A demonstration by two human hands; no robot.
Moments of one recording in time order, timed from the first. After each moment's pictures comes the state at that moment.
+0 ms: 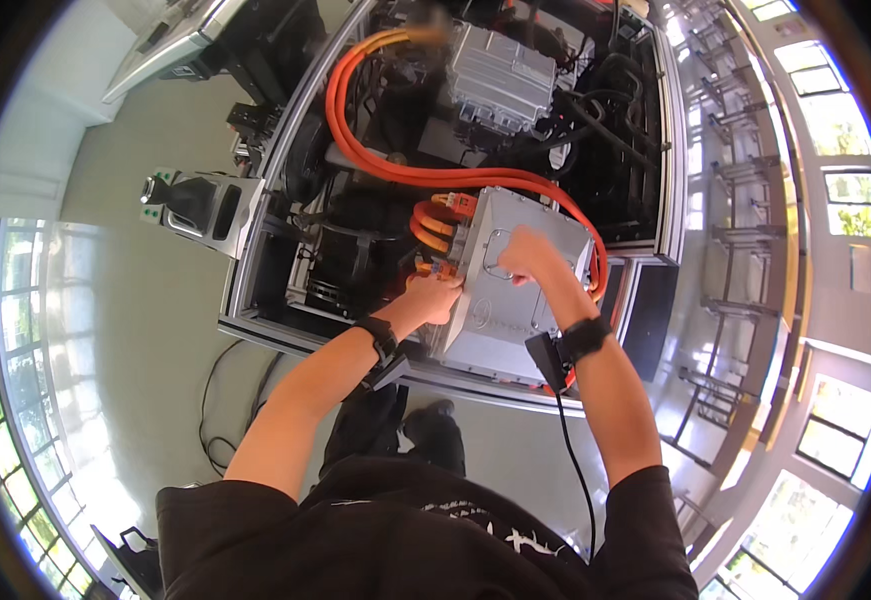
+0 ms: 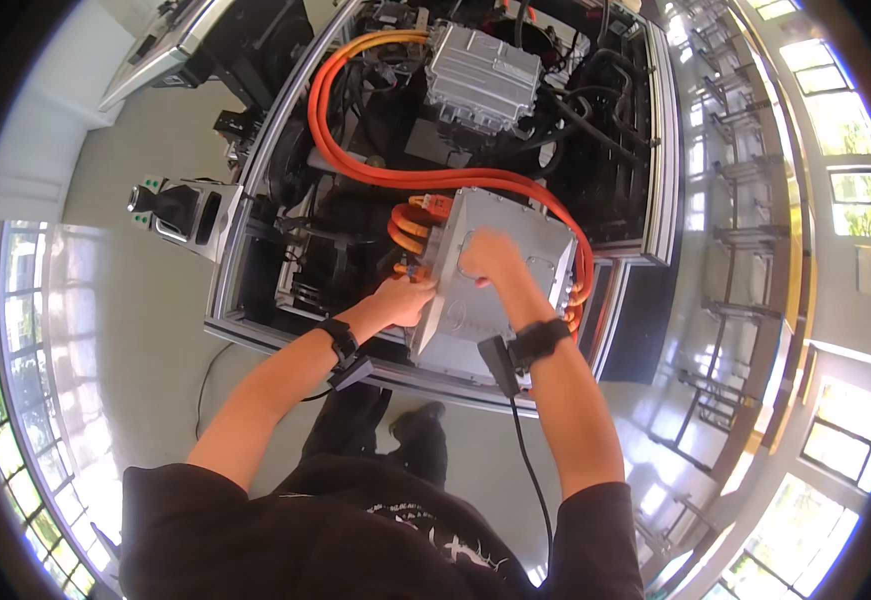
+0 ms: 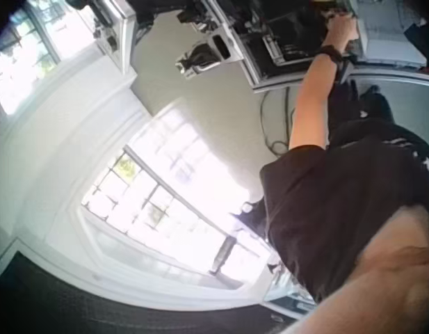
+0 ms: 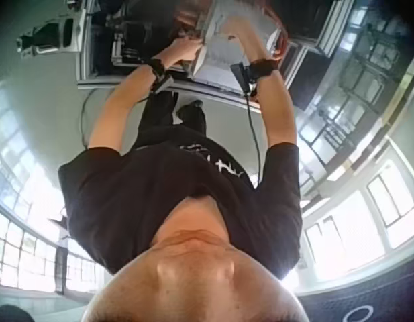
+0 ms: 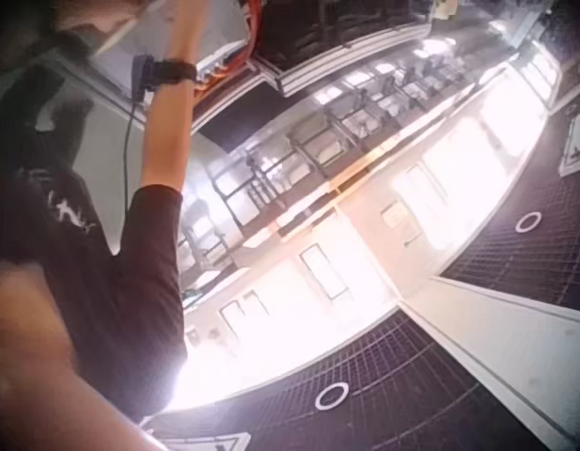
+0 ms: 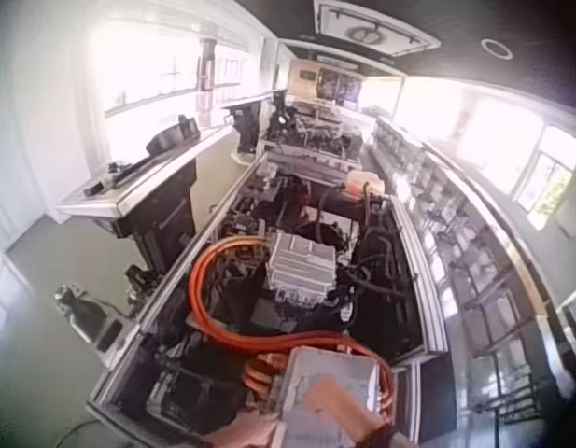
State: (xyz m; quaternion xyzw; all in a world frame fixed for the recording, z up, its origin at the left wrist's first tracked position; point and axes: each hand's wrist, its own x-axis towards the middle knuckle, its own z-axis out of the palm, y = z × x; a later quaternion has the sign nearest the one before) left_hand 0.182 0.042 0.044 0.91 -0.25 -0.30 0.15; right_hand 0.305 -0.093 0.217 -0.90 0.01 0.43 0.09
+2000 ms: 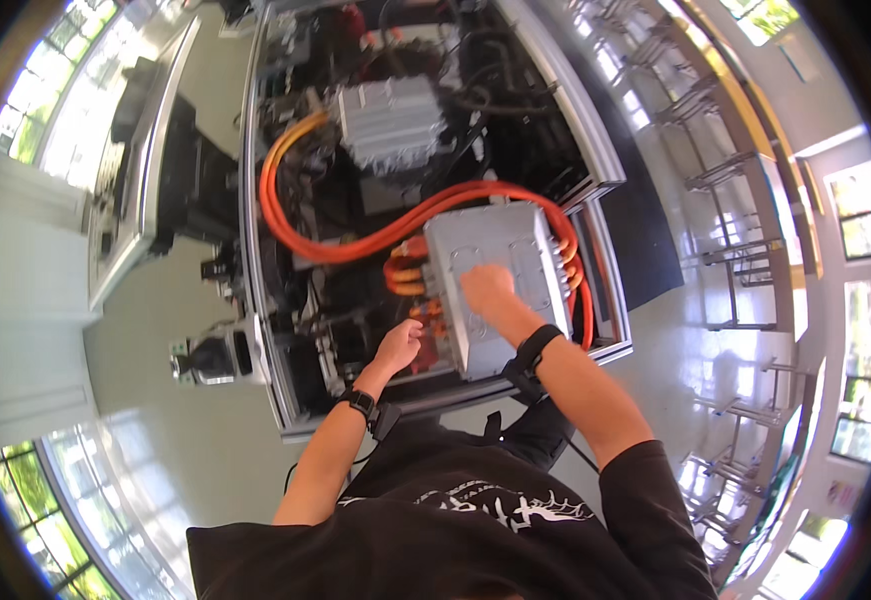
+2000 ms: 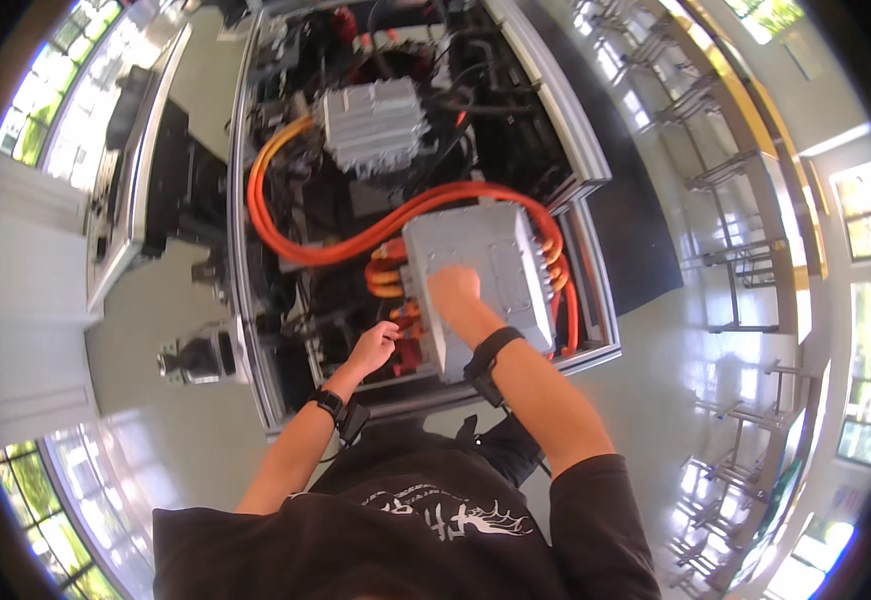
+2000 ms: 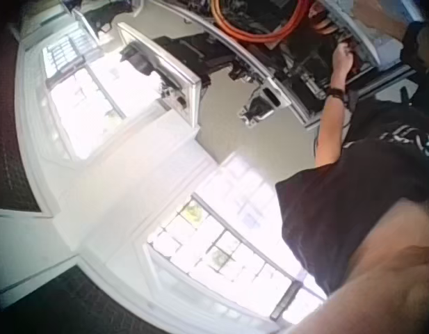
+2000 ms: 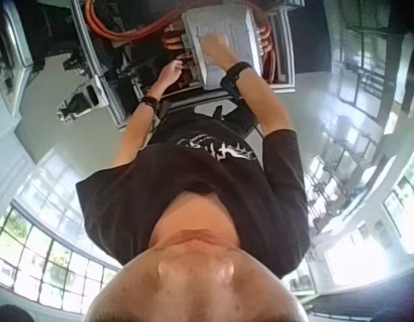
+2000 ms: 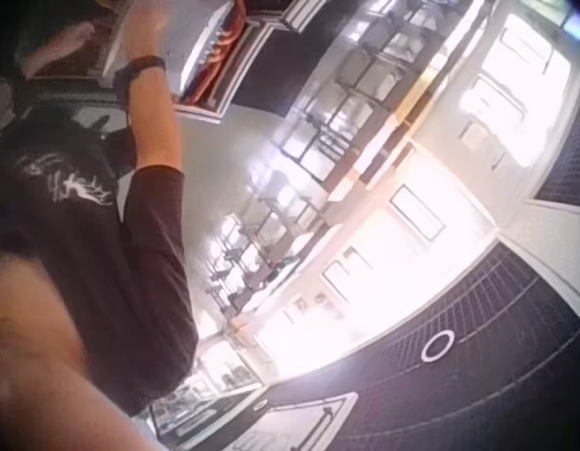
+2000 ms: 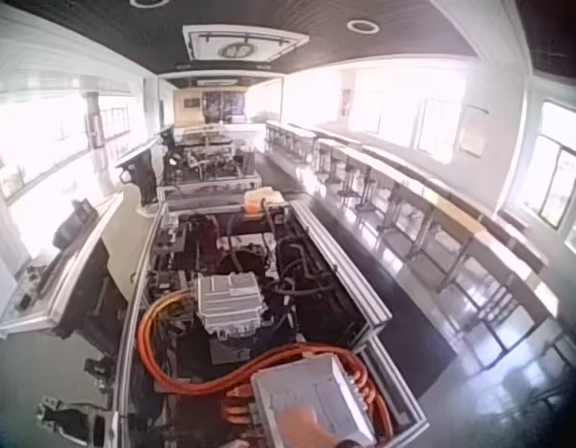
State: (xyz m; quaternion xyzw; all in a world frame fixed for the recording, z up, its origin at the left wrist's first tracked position) left_hand 0.168 0.109 0.025 0.82 -0.08 -0.26 0.50; right_hand 0.246 -0.113 0.197 -0.96 -0.07 0.28 -0.01
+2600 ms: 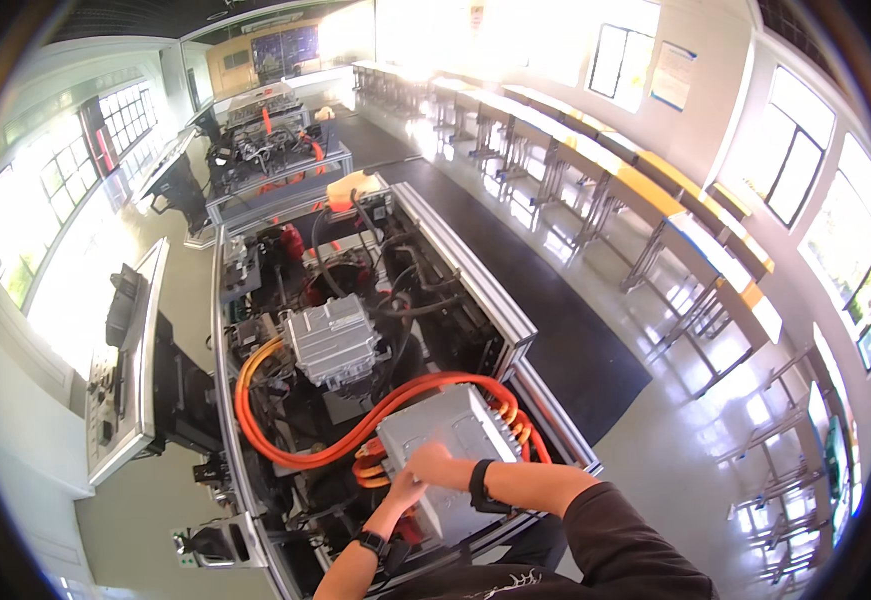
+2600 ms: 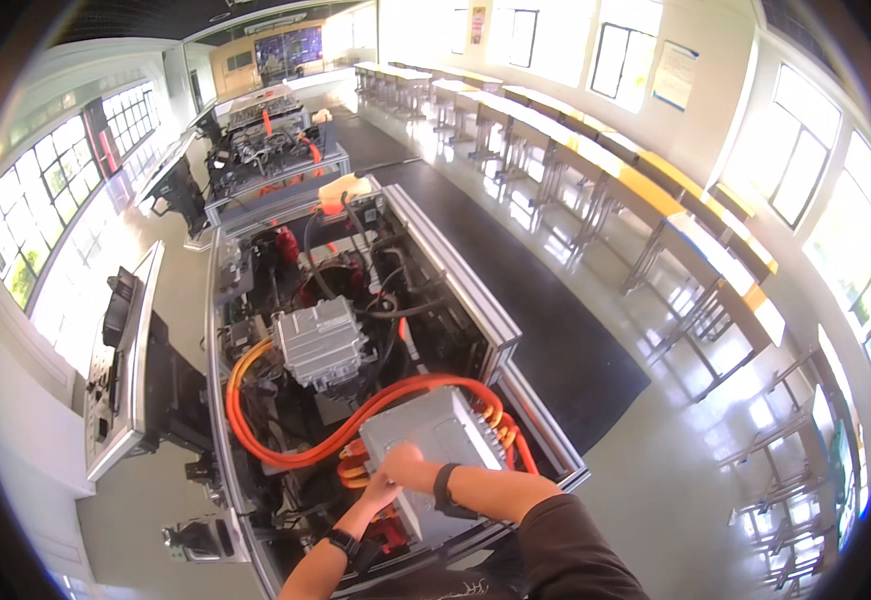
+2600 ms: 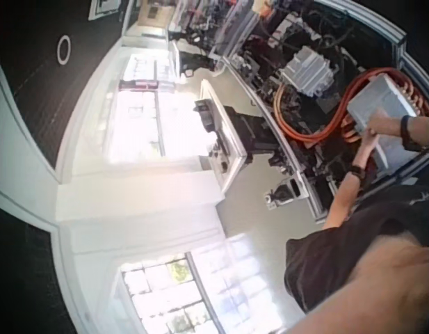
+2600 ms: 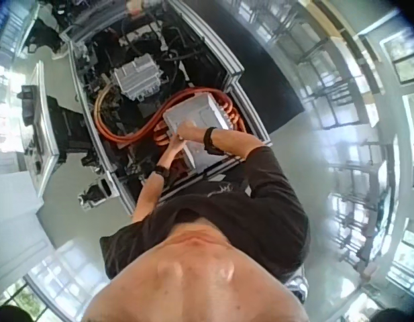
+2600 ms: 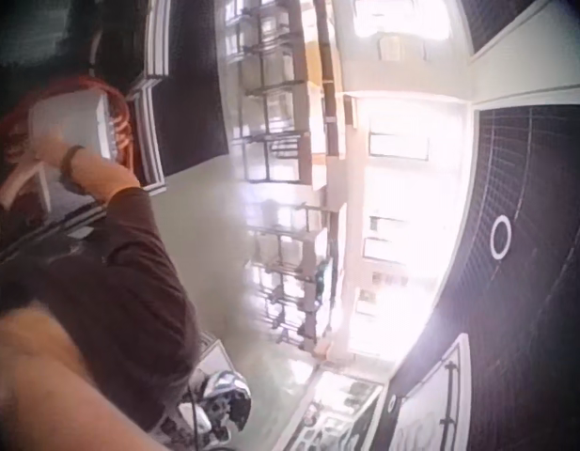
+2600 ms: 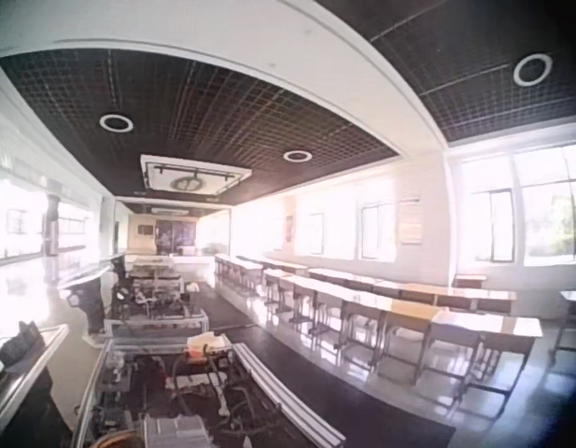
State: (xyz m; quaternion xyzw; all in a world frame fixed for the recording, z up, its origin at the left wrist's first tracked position) left_hand 0.236 0.001 0.049 0.80 -0.23 -0.16 0.52; right_hand 0.256 -0.132 0.180 -0.94 -0.18 0.28 0.01
